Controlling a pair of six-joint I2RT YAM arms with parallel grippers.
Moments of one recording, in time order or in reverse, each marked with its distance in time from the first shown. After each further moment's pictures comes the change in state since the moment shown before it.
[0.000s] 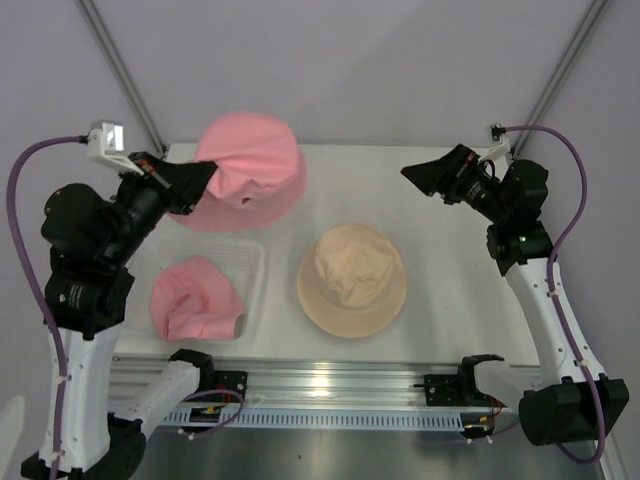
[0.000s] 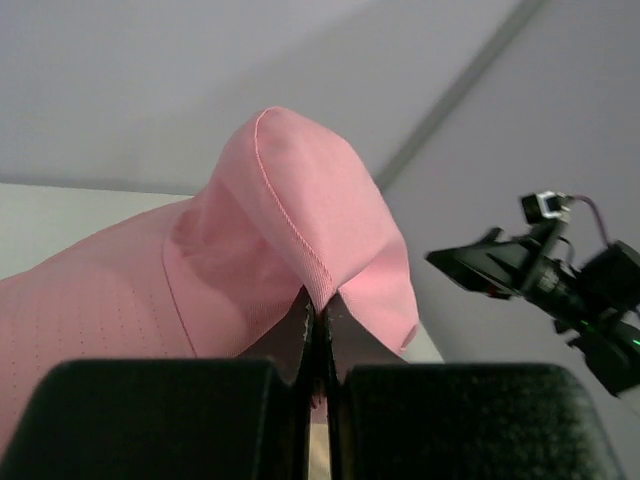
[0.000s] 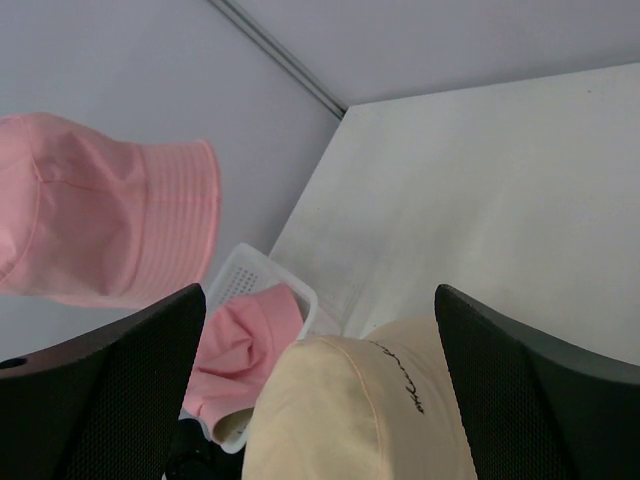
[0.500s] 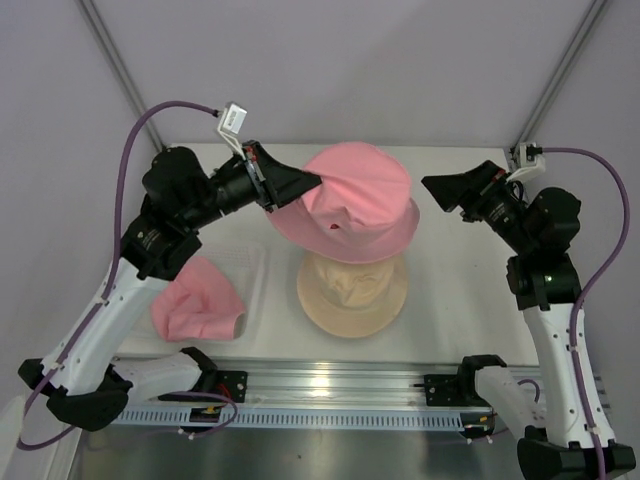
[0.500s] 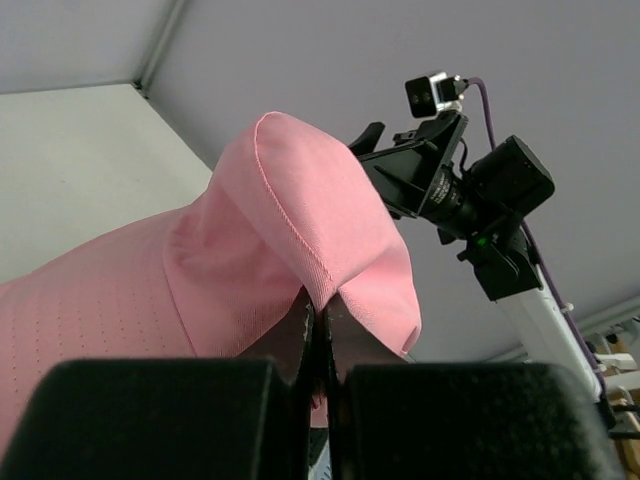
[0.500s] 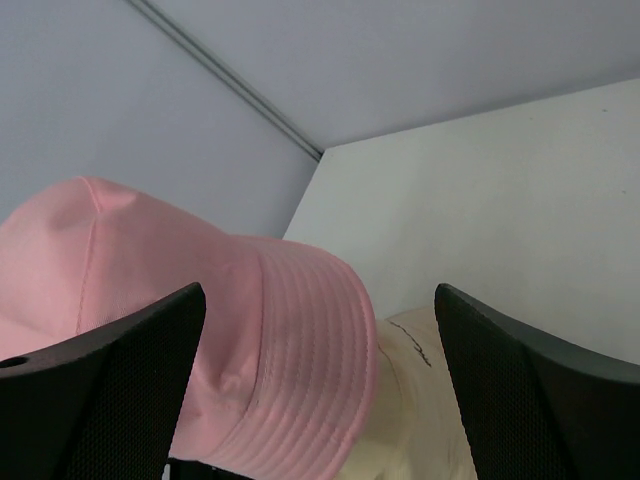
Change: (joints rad) left arm -0.468 0.260 -0.007 0.255 0.150 -0.142; right arm -0.023 -0.219 -0.007 -0.148 0.102 0.019
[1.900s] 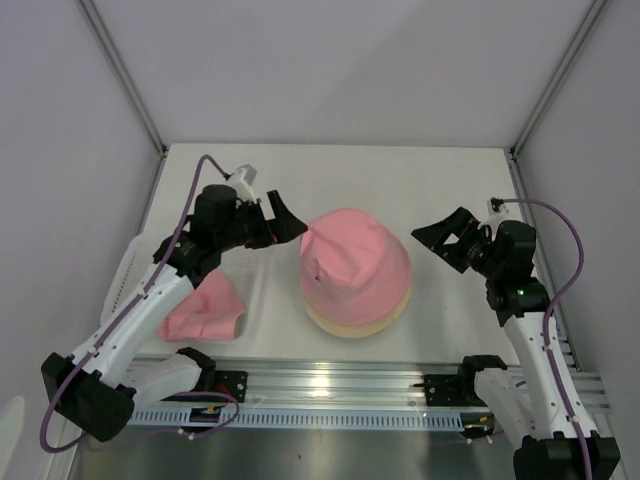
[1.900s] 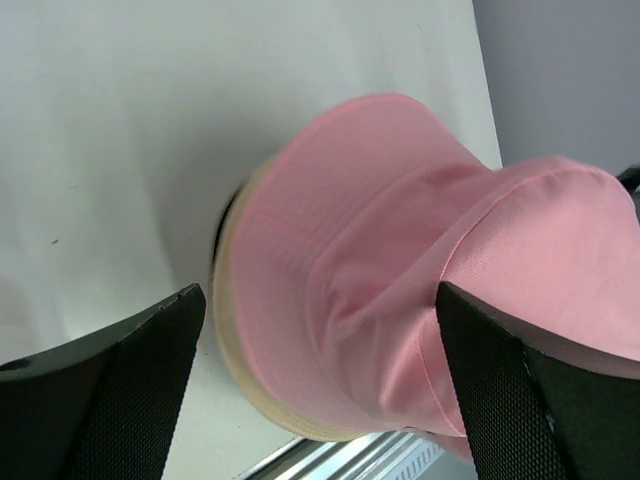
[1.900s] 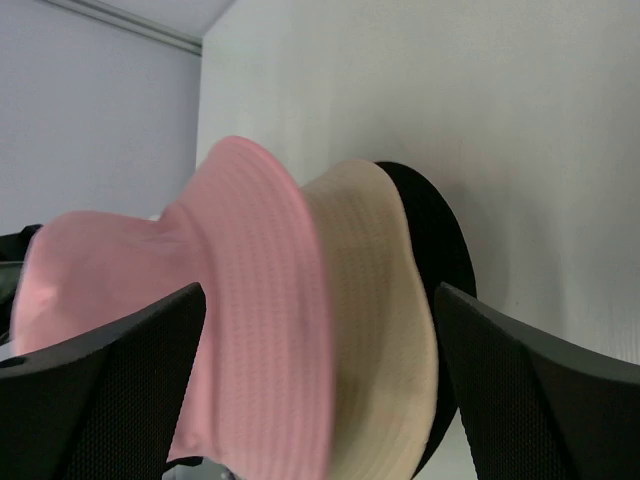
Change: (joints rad) left arm 0.126 -0.027 -0.472 -0.103 -0.168 0.049; right arm -0.036 -0.098 -0.372 -0.138 0.035 0.016
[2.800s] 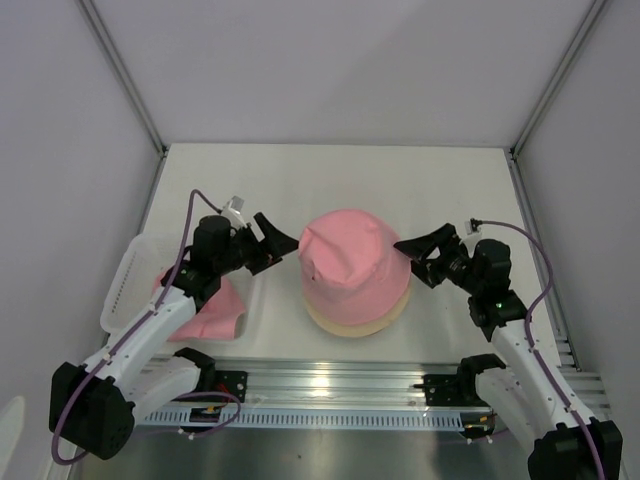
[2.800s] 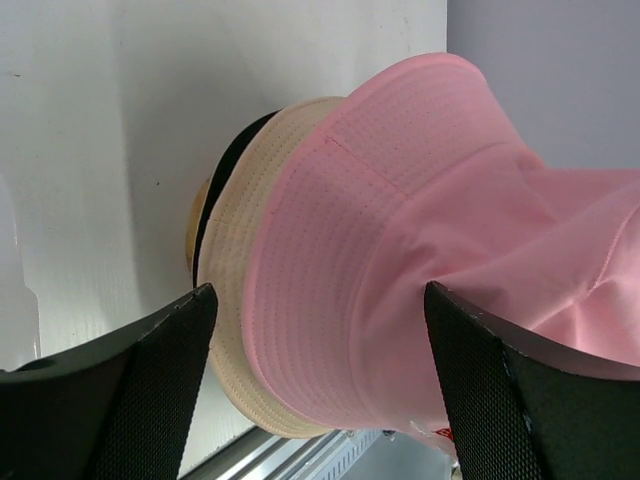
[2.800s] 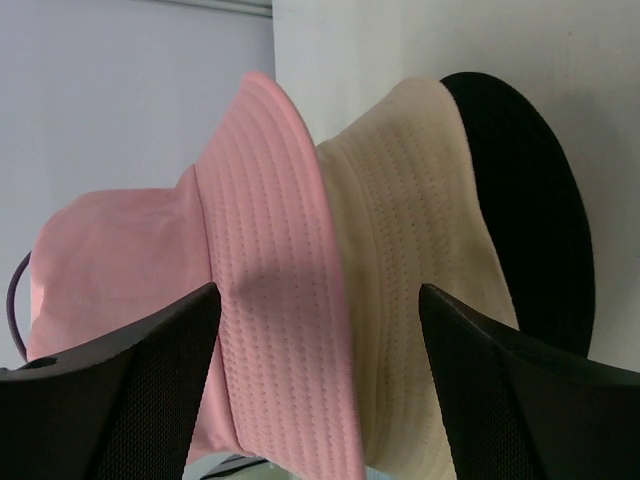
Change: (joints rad) left arm 0.115 -0.122 -0.373 0.271 0.122 -0.291; right arm 0.113 -0.019 -0.258 0.298 -0.025 0.373
